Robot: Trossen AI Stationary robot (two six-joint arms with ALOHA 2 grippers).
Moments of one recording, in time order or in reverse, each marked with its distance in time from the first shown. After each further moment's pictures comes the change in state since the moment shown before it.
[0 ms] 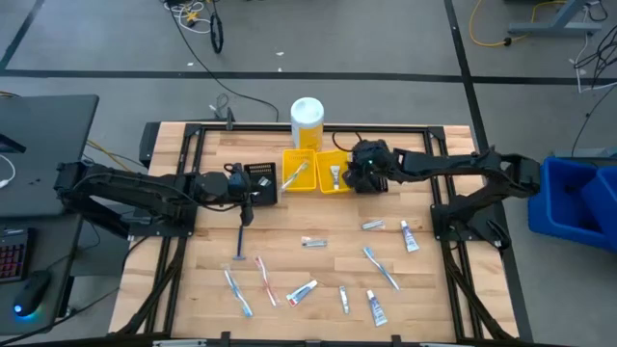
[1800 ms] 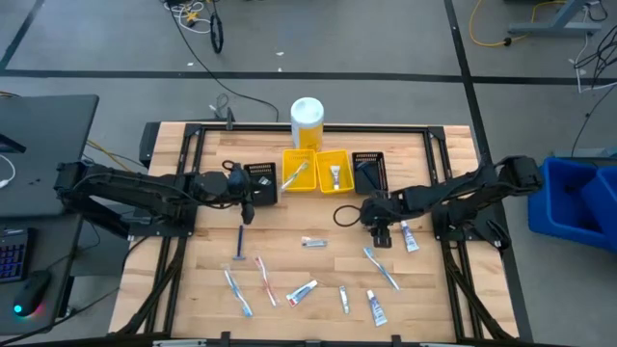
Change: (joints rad) left arm 0.000 0.000 0.000 0.010 -0.019 -0.069; right arm 0.379 0.004 -0.187 -0.288 -0.248 -0.195
